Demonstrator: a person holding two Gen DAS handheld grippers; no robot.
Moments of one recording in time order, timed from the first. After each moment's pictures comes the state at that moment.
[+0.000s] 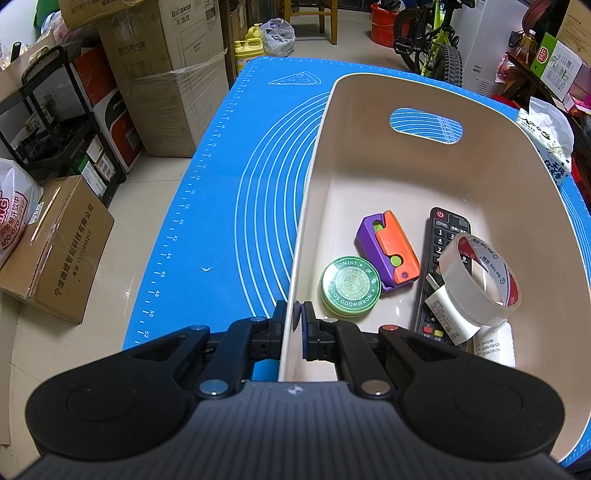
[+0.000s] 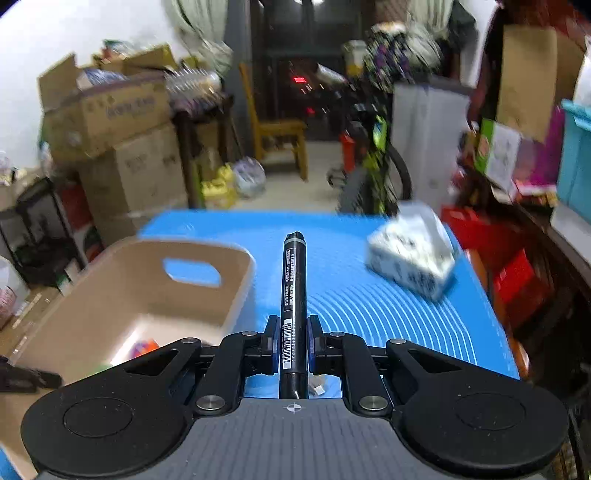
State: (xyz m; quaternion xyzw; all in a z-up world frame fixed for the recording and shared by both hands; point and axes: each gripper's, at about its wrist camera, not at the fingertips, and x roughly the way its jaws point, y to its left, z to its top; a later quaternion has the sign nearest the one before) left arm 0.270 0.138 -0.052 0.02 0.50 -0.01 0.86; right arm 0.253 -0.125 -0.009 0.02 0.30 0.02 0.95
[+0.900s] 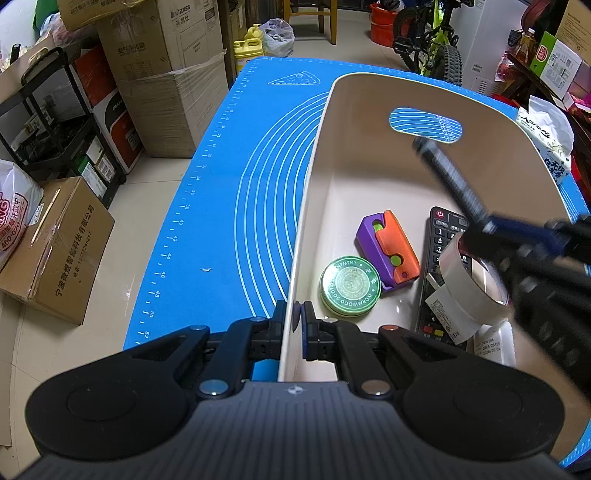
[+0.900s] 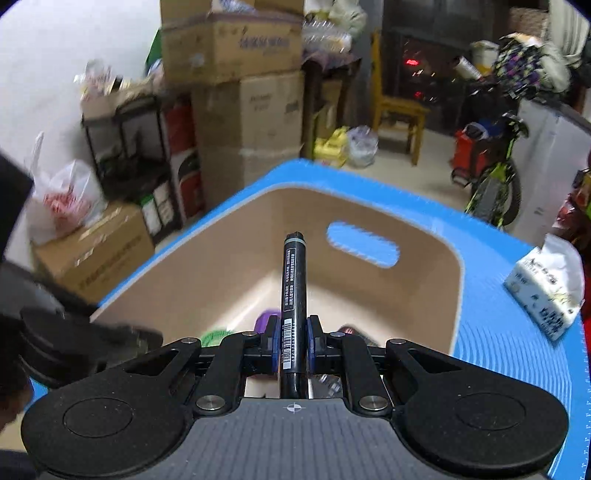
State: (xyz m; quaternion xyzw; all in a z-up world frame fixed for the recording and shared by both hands) left arm 0.270 0.138 -0.052 0.02 0.50 -0.01 0.86; right arm 0.277 0.004 -0.035 -0.08 0.37 0.18 0.91
